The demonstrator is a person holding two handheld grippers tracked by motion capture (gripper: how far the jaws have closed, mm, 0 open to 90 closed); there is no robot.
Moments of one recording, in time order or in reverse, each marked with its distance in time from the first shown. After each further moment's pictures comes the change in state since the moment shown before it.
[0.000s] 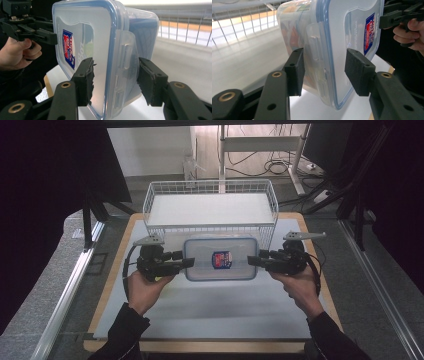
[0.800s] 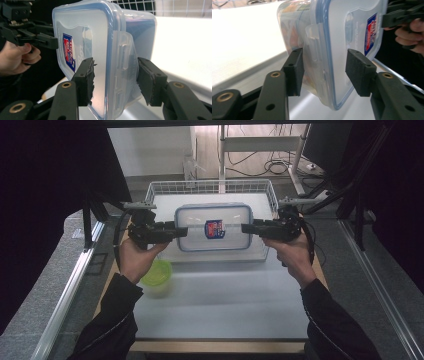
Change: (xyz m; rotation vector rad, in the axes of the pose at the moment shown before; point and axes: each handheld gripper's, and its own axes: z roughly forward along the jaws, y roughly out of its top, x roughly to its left) left arm 0.027 0.075 -0.015 0.008 0.077 0.005; right arm -0.007 0.079 0.017 -0.038 0.000 -0.017
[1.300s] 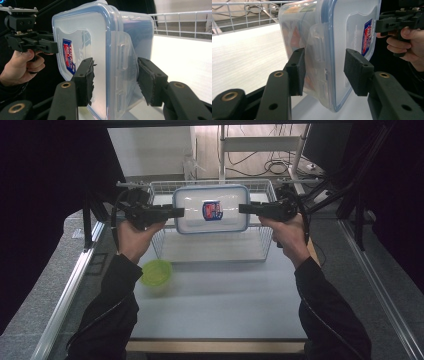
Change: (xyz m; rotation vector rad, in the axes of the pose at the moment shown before) left arm 0.034 0.031 -0.001 -0.063 -0.087 -0.076; right arm -0.023 0.039 0.016 -0.039 0.027 0.070
